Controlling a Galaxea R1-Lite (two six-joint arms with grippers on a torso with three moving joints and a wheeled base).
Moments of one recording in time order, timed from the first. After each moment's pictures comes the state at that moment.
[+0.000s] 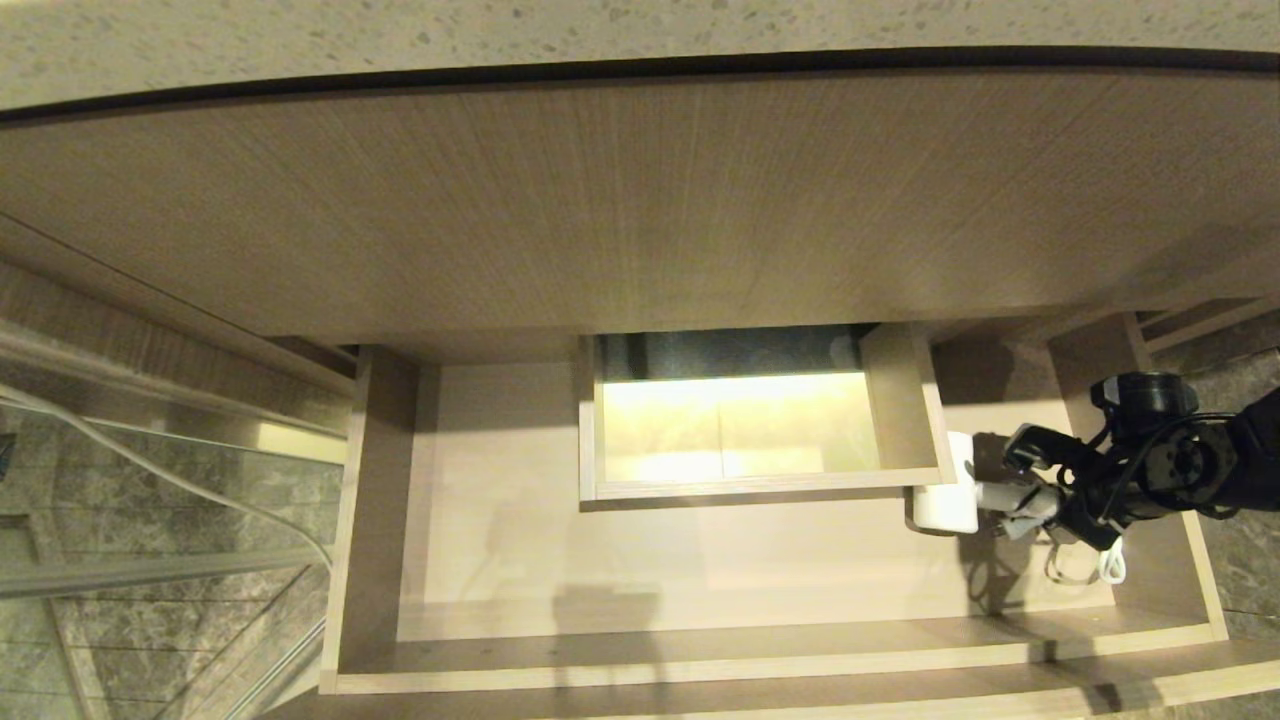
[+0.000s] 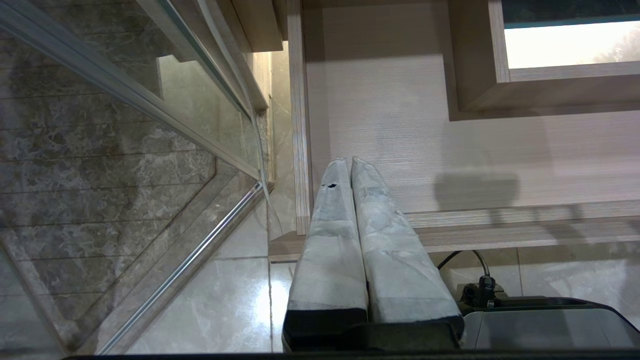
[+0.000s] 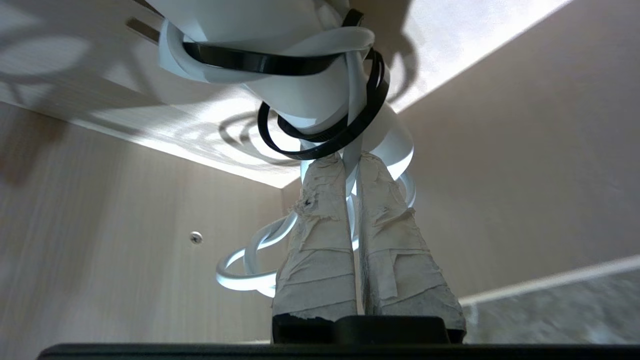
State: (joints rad) left arm 0.00 0.00 0.00 0.00 0.00 0.00; right arm -0.26 2.15 -1.07 -0.27 -0.20 -0.99
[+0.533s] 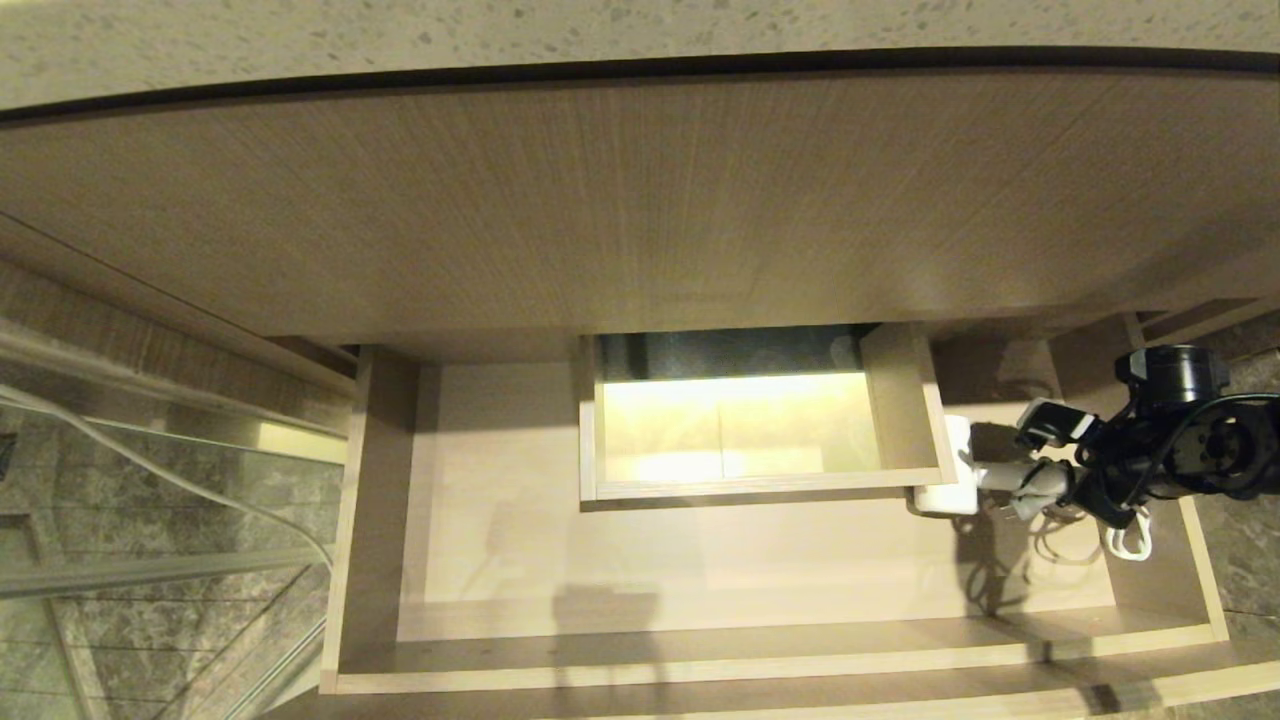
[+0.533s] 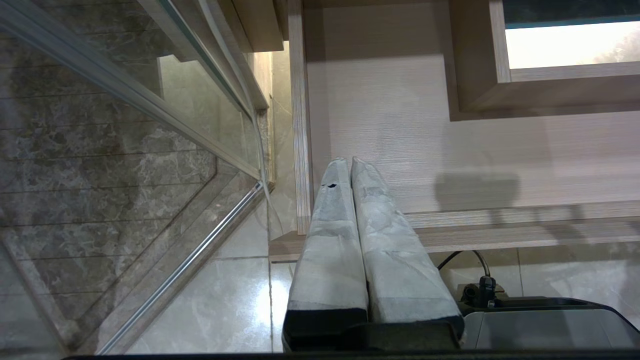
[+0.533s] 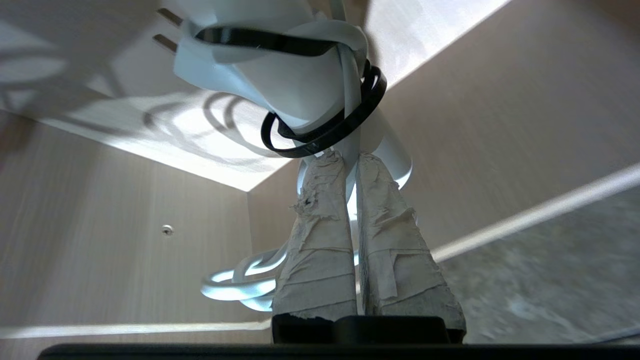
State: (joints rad) left arm 0.00 0.00 0.00 0.00 0.00 0.00; right arm -0.26 2.05 -1.04 -0.27 -0.20 -1.04
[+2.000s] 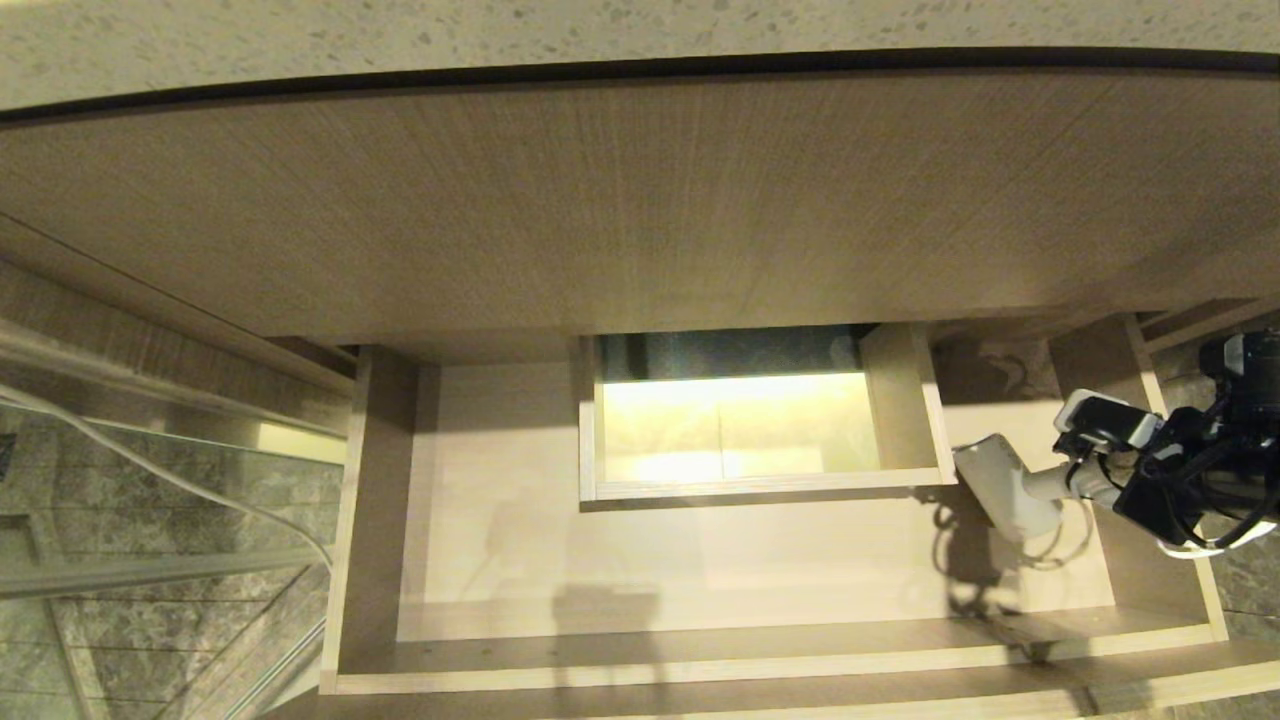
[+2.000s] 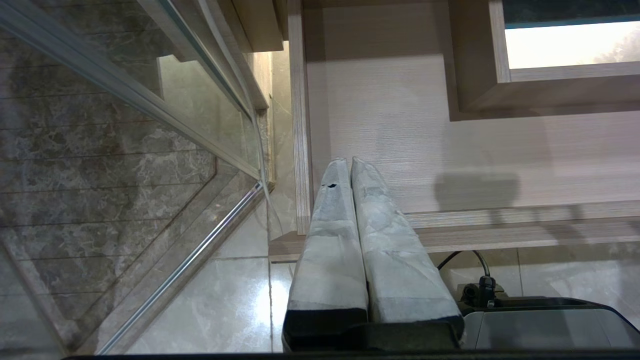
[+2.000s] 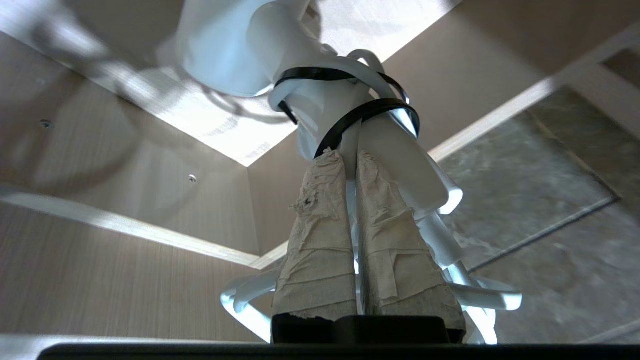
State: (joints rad) left arm 0.00 0.00 0.00 0.00 0.00 0.00; right arm -0.19 1.69 -0.76 -0.33 -0.16 -1.09
